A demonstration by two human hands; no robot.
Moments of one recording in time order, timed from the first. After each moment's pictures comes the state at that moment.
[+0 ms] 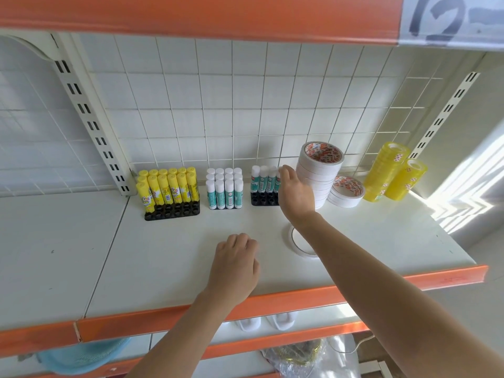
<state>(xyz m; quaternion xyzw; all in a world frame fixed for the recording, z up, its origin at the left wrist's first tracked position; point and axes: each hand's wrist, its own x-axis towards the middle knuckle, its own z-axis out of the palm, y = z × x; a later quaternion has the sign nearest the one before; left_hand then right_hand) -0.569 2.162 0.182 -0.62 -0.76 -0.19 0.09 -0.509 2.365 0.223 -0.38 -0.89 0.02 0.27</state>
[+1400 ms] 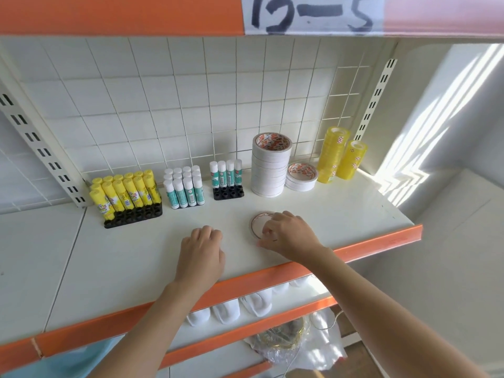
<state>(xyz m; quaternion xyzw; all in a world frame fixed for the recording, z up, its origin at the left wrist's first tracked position) -0.567 2.167 0.184 -0.62 -0.77 -0.14 0.11 -0.384 2.303 0.212 -0.35 -0.93 0.08 0.08</state>
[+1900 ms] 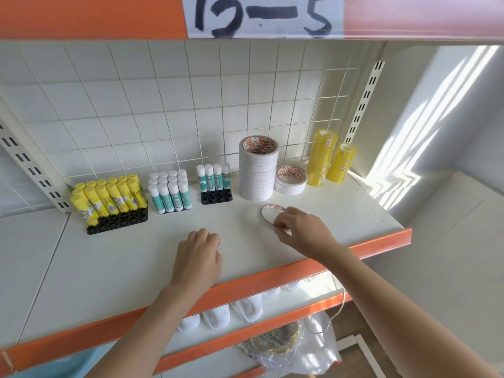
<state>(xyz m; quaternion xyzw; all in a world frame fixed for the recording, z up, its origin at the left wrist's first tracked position) -0.547 2.182 0.187 -0.63 -0.75 -0.17 0.11 -0.336 2.325 0.227 -0.36 -0.91 0.09 0.17</state>
